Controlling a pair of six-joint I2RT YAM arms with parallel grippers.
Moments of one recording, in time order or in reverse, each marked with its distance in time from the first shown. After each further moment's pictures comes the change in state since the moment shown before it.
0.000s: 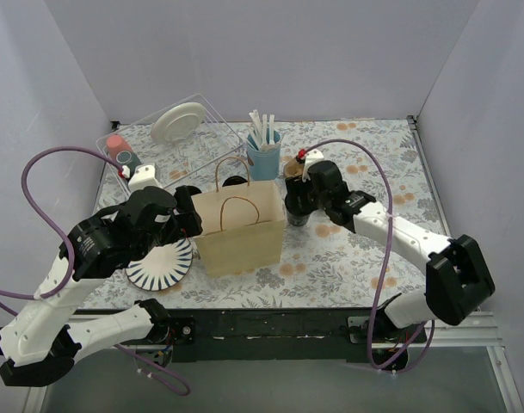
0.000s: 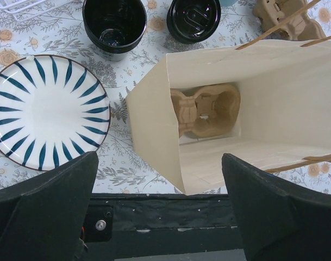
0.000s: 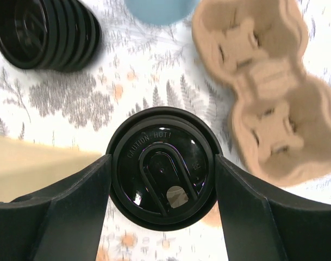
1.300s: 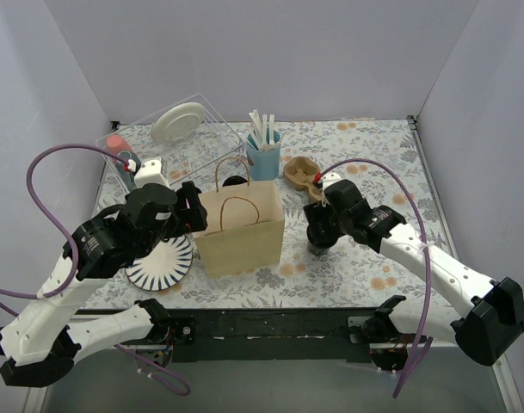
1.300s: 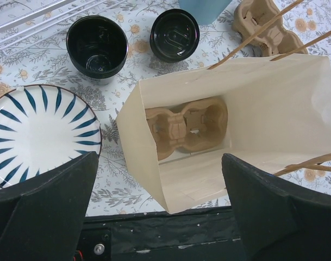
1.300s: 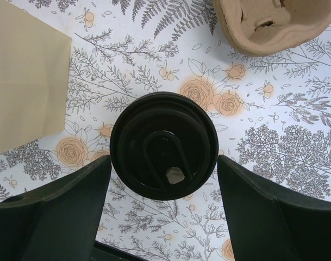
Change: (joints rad) left arm 0.000 -0.002 -0.024 0.129 -0.003 0.106; right arm 0.031 -0.341 -0.138 -0.441 0.030 0.027
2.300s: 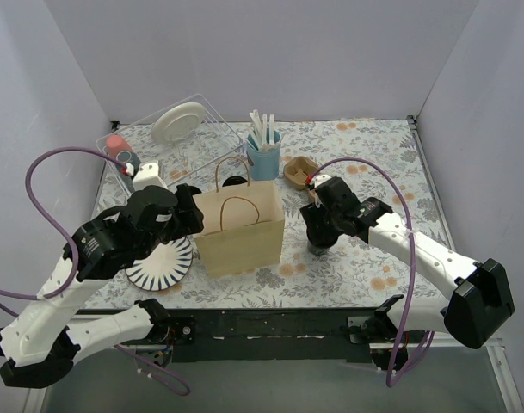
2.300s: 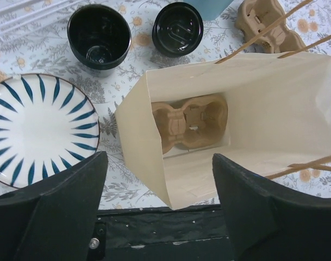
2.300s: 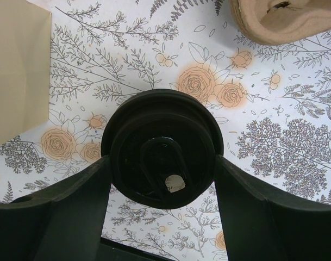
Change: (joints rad) left arm 0.000 -0.021 -0.023 -0.009 0.003 -0.042; right arm 0.000 0.134 0.071 -0.070 -0.005 -0.032
